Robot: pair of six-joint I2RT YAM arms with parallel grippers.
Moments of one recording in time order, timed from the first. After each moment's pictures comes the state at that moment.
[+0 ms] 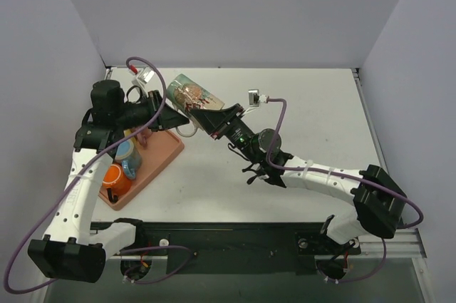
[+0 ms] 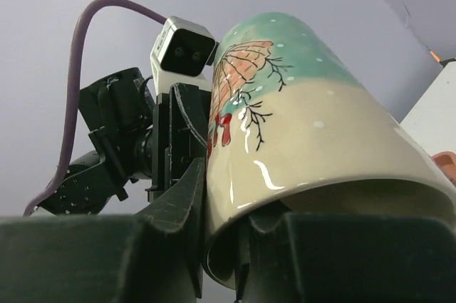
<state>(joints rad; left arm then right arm) -0.13 1.10 1.22 -0.51 0.88 -0.52 0.97 1.46 0.87 1.01 0.13 0.91</state>
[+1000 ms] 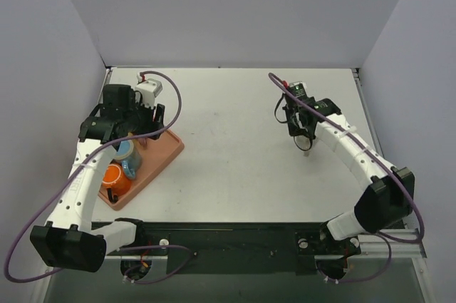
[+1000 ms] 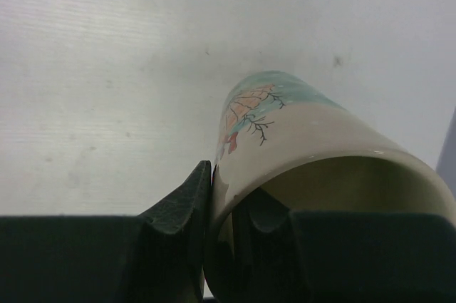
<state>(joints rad) -0.14 1.17 1.26 -0.83 0.22 0.13 0.48 1.43 1.28 -0.83 0.34 0.18</state>
